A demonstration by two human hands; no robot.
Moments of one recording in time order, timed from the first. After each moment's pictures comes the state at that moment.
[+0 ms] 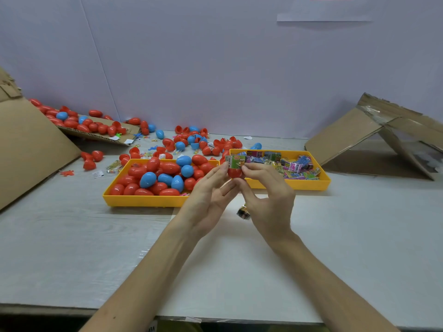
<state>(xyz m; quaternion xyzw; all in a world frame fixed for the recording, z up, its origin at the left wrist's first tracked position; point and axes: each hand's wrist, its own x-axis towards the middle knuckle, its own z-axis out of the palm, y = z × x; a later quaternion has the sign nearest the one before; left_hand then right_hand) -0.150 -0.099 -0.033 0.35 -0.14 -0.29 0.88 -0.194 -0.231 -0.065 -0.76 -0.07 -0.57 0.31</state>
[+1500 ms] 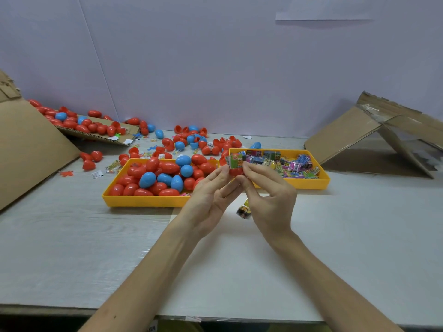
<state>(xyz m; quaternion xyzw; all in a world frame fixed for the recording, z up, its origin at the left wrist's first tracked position) -0.148 -0.101 -0.039 0.38 -0.15 -0.29 0.86 -0.195 -0.230 -0.065 -0.75 -0.05 -0.56 0.35</state>
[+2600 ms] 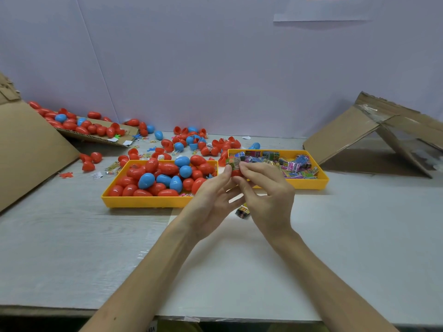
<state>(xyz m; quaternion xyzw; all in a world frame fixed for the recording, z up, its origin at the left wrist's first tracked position) -0.151 -0.103 -0.039 0.44 -0.20 -0.32 0.81 -0.193 -0.235 -0.064 -0.76 -0.08 -0.56 0.32</state>
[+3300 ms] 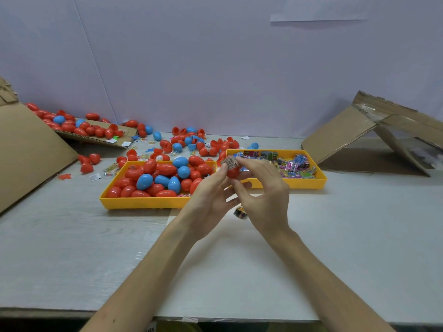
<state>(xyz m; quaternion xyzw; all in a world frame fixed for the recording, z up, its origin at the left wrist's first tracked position) -0.149 -0.104 -0.038 0.46 -0.20 -0.31 0.81 -0.199 -0.232 -0.056 -0.79 -0.06 -0.53 0.32</state>
